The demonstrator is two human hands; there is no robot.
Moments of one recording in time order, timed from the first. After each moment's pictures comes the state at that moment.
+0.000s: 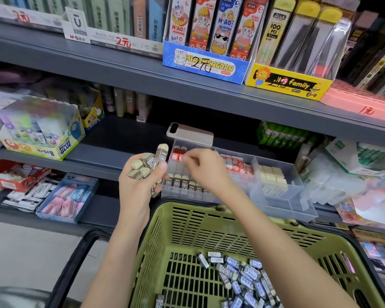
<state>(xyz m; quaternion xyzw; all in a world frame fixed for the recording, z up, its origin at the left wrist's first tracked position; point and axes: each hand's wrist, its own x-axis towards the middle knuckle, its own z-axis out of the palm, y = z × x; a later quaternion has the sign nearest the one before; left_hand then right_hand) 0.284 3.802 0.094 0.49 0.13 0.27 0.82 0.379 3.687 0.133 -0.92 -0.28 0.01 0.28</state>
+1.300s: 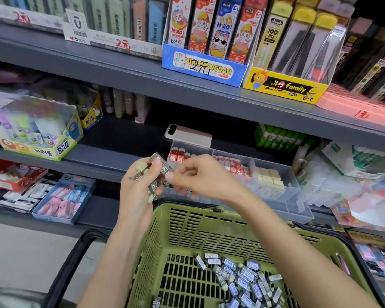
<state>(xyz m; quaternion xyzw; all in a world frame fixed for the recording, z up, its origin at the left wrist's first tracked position) 0.283 3.795 0.104 0.42 0.15 0.22 0.87 0.351 3.674 0.163 -0.85 -0.29 0.22 0.39</state>
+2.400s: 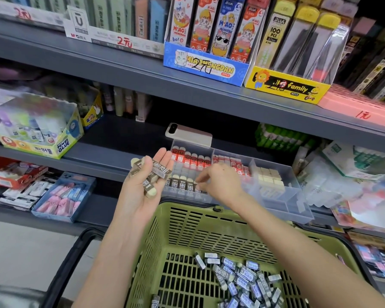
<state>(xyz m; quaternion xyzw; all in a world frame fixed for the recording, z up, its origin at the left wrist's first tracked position) 0.295 3.800 0.100 0.15 0.12 0.16 0.97 0.382 3.653 0.119 -0.96 -0.27 0.02 0.10</state>
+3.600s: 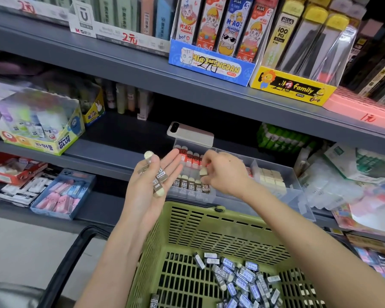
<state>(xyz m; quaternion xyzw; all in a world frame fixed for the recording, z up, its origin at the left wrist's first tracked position) 0.290 3.792 0.101 0.25 0.09 0.16 0.95 0.397 3.652 0.134 -0.95 -0.32 0.00 0.07</state>
